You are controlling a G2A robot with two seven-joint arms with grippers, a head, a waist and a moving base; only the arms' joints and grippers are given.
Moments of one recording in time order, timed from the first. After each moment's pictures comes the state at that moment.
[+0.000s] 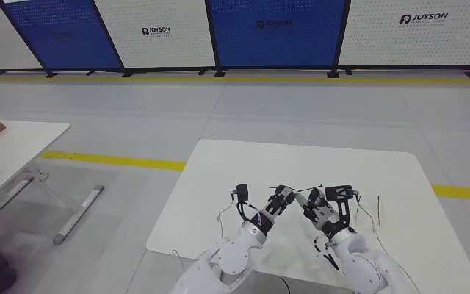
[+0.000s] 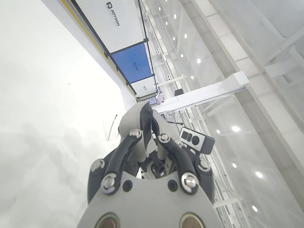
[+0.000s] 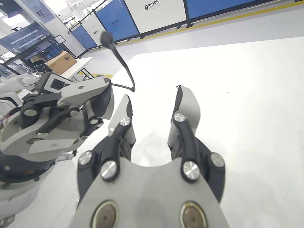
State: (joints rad) left arm 1.45 -1.35 -0.96 -1.62 -0.03 -0.17 0.11; right arm -1.46 -1.23 1.14 -1.76 -0.84 -0.05 0.30
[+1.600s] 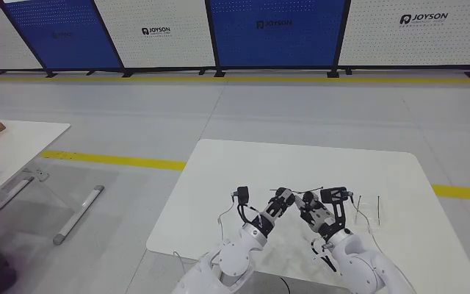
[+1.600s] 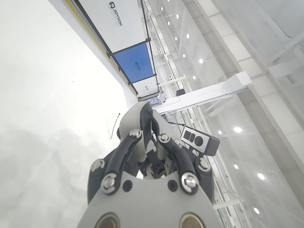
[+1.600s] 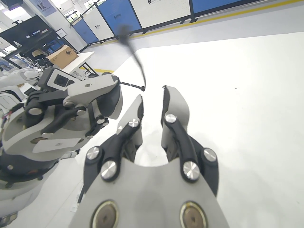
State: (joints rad) left arm 1.46 -1.36 -0.95 -1.61 -0.02 -0.16 0.12; right arm -1.47 -1.24 1.13 -1.75 -0.85 -0.07 0.32
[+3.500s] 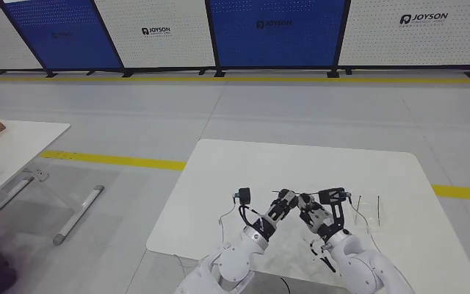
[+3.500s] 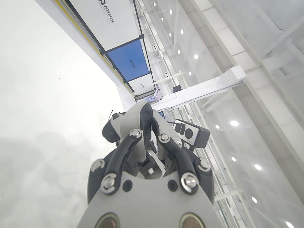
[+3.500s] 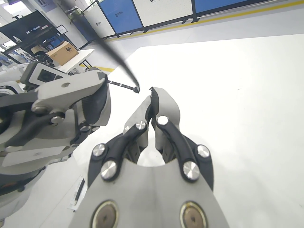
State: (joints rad) left arm 1.49 -1.36 -0.96 -1.64 0.02 -0.19 0.11; right arm -1.47 -1.25 1.13 -1.74 -0.85 -0.09 0.31
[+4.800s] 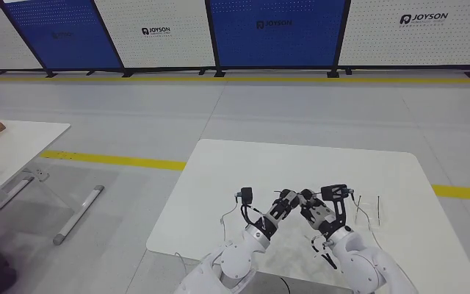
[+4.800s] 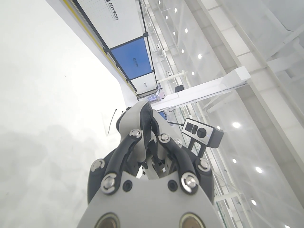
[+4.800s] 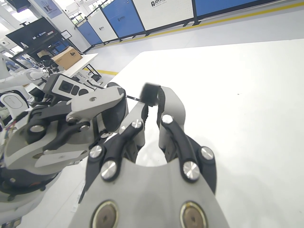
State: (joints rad) left arm 1.46 -1.37 -0.95 -1.61 0.00 -0.17 0.10; right arm -1.45 -1.25 1.14 -1.75 -0.84 -0.09 0.32
